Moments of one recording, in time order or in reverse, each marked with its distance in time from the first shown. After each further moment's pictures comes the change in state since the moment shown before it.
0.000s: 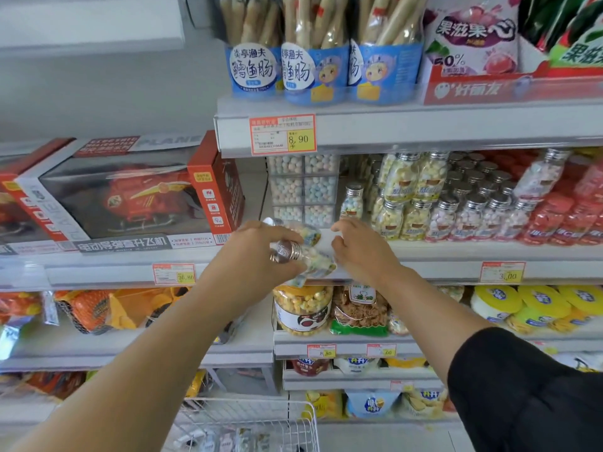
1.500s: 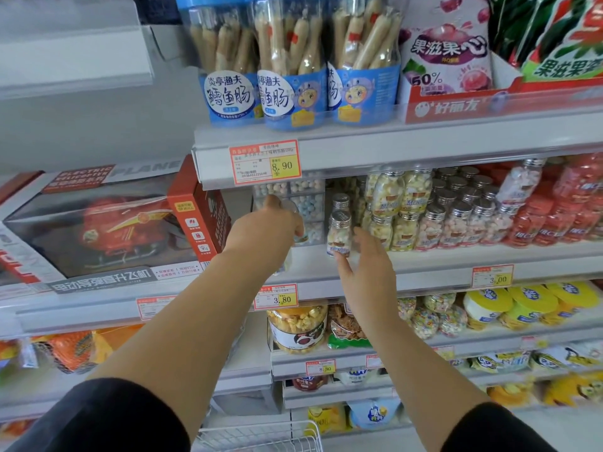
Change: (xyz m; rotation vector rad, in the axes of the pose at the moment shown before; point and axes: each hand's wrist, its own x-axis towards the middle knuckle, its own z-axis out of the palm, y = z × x) left_hand 0.092 0.013 0.004 0.672 -0.064 0.095; right_hand -0.033 -0.017 0.013 0.224 0.534 0.249
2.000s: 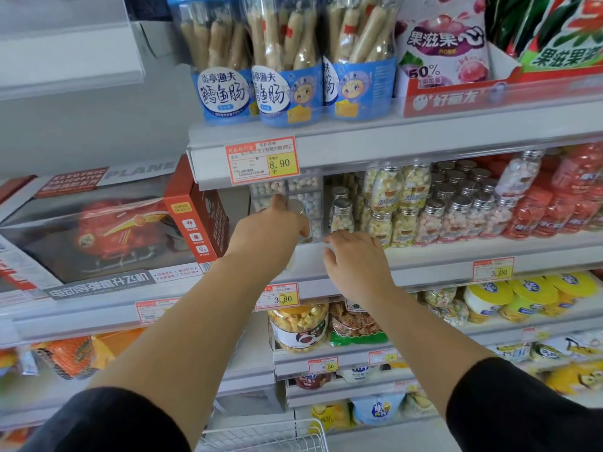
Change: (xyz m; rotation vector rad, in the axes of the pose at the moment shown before) left_hand 0.000 0.003 0.007 -0.001 0.066 0.059; right_hand 0.026 -0.003 0.006 -0.411 -0.253 -0.222
